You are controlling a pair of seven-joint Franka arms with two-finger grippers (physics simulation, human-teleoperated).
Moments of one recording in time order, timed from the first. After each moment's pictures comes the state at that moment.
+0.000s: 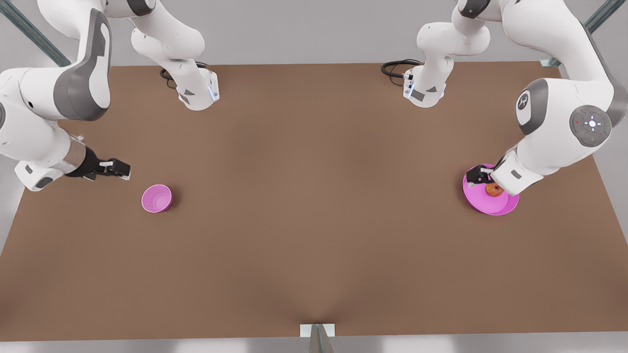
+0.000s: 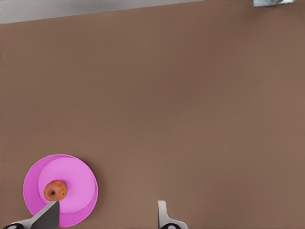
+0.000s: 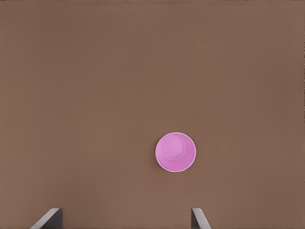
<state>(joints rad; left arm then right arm) -0.09 0.24 -0.02 -1.36 0.00 1.57 0.02 -0.07 0.18 0.07 -1.38 -0.01 1.47 0.00</state>
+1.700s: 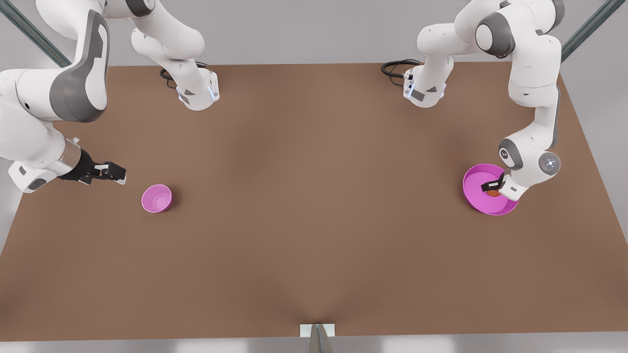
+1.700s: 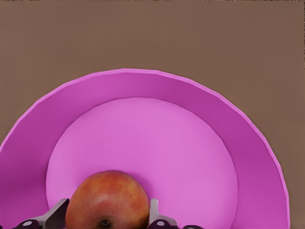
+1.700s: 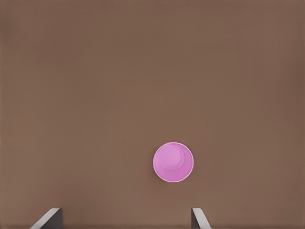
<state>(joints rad) 0.05 0.45 0.32 -2.23 -0.11 2.56 0.29 -0.07 0.18 0.06 -1.38 -0.01 1.51 -0.01</state>
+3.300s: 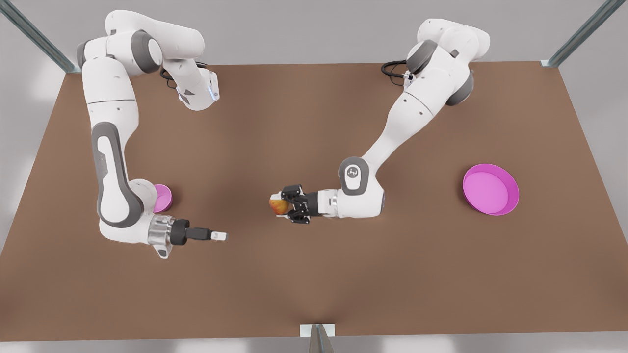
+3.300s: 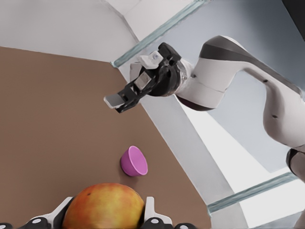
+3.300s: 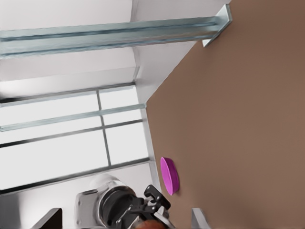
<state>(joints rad) -0.38 0.94 -0.46 -1.17 -1.24 2.39 0.96 -0.07 0.63 0.17 -1.58 1.41 1.87 -0.42</state>
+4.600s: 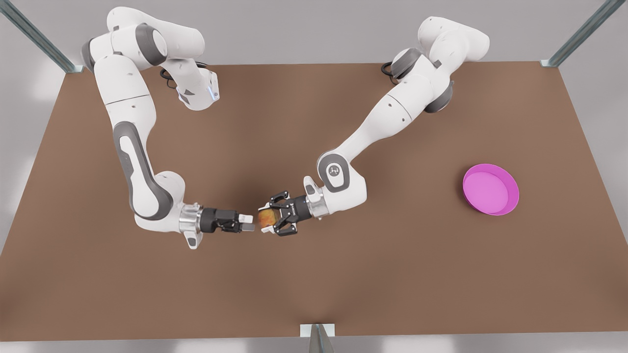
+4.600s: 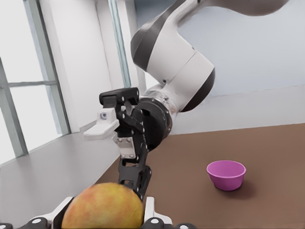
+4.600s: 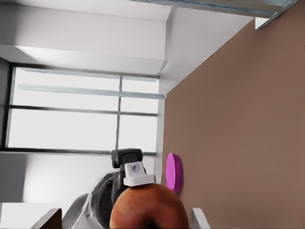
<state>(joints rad) -0.49 1.08 -0.48 -0.95 -1.51 2.70 2.25 -0.03 0.62 0.24 -1.66 1.52 1.92 -0.74</state>
